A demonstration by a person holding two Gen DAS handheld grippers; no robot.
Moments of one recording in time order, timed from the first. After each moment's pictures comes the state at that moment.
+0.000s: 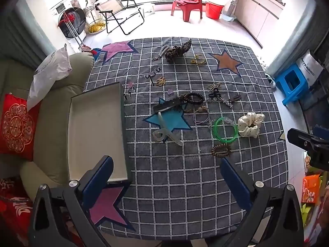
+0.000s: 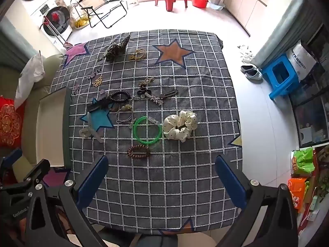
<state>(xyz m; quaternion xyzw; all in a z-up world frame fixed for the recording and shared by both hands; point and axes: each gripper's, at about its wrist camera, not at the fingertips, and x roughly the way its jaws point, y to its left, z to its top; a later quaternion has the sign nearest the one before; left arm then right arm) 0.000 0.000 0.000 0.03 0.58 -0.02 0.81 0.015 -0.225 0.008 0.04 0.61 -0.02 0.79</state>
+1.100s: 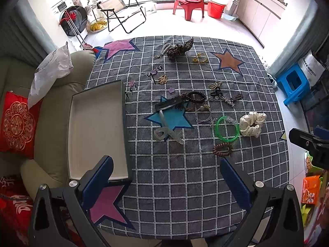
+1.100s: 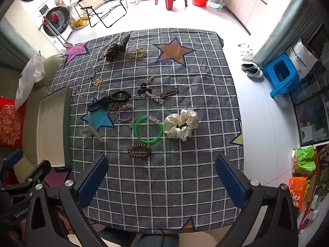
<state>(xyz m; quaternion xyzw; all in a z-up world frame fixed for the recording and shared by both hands) -0.008 0.010 -0.004 0.03 0.58 -0.02 0.82 0.015 -0.225 0.008 0.04 0.62 -0.02 0.79</state>
